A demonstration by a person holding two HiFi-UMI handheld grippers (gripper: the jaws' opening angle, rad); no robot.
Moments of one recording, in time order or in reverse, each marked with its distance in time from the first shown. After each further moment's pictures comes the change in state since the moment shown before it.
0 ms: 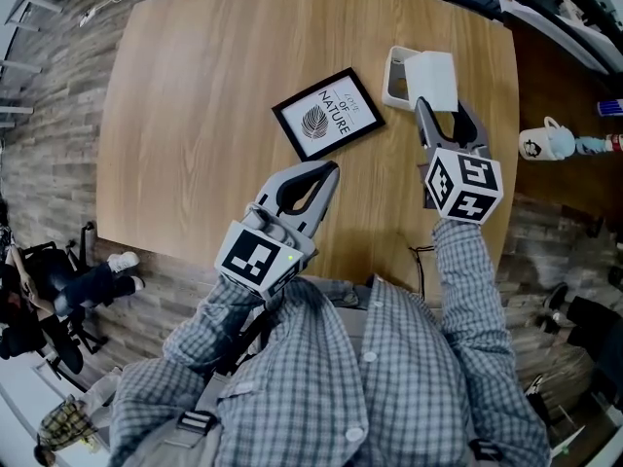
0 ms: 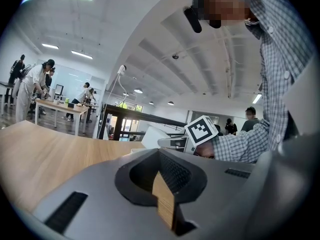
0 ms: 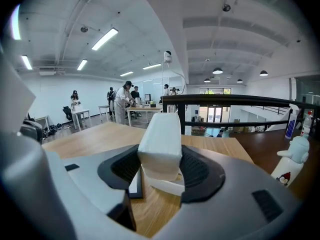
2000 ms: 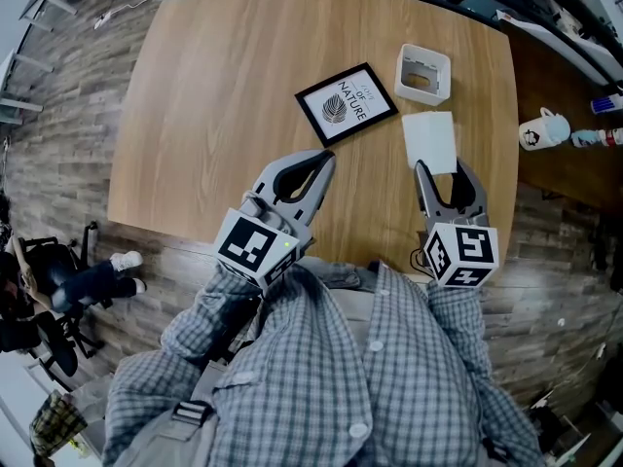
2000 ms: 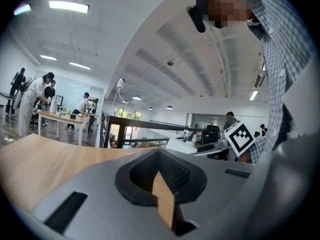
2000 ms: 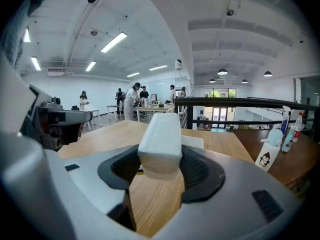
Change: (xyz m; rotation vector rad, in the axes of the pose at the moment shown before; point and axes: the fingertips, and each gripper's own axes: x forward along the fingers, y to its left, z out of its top) left arm -0.069 -0.009 0.017 0.065 -0.070 0.025; right arm -0.140 0.081 -0.038 -0.024 0.001 0.055
